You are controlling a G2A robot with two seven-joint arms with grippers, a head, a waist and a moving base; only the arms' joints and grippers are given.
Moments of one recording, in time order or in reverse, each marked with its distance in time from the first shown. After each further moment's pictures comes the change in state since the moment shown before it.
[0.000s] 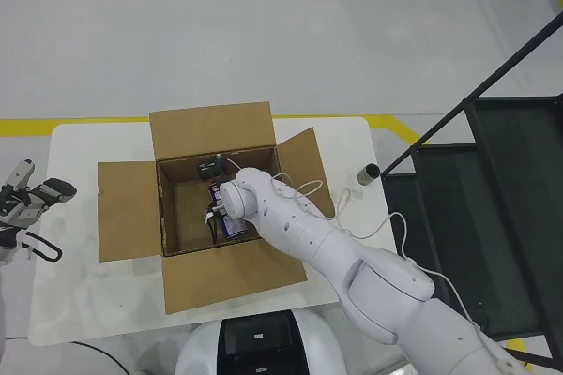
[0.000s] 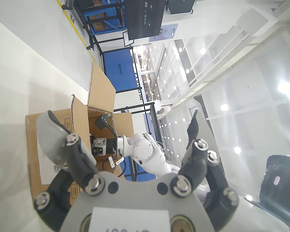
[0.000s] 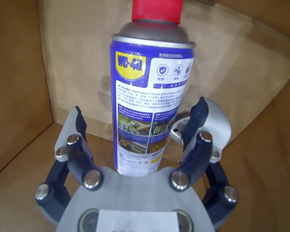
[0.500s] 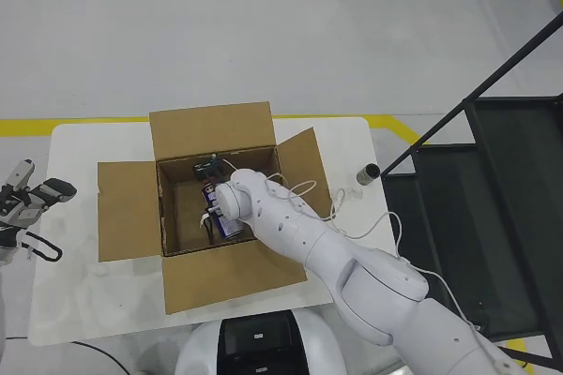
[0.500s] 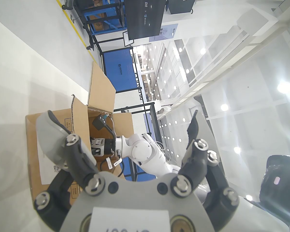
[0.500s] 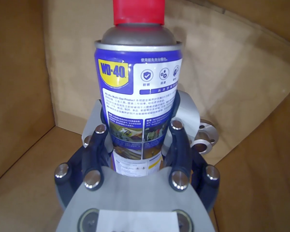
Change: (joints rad) left arm 0.000 0.000 0.000 0.000 0.000 0.000 0.000; right arm 0.010 -0.033 0.000 0.033 -0.021 -0.019 -0.028
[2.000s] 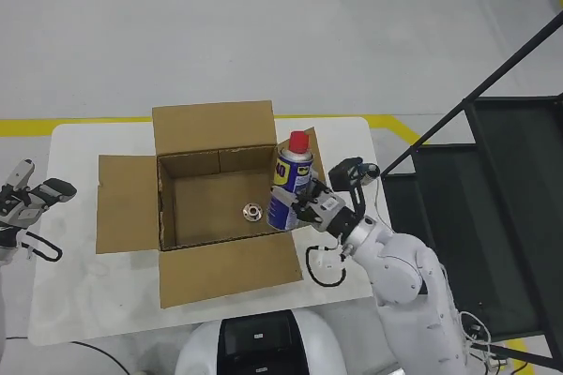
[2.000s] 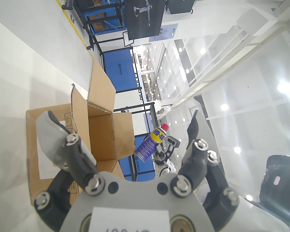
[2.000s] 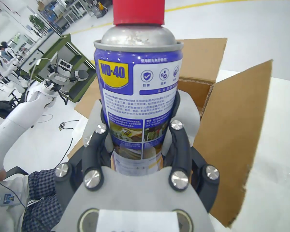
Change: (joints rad) left arm 0.000 0.000 0.000 0.000 0.000 0.000 0.000; right arm -1.092 0.351 0.917 -1.484 -0.083 -0.646 -0.284
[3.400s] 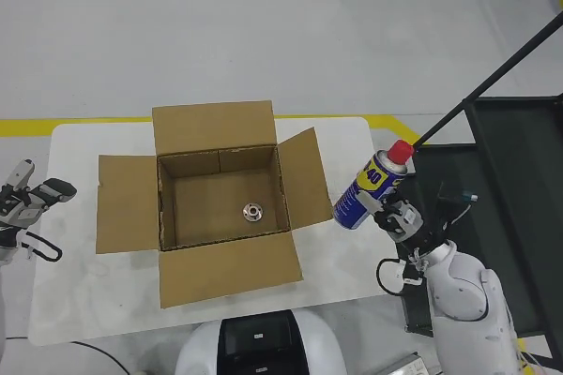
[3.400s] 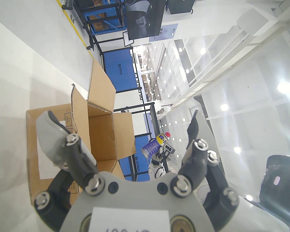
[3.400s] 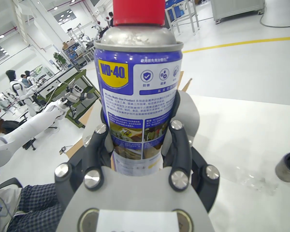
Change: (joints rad) left arm 0.000 0.000 0.000 0.000 0.000 0.000 0.000; right arm -0.143 0.054 0.360 0.106 0.196 -0.357 -0.249
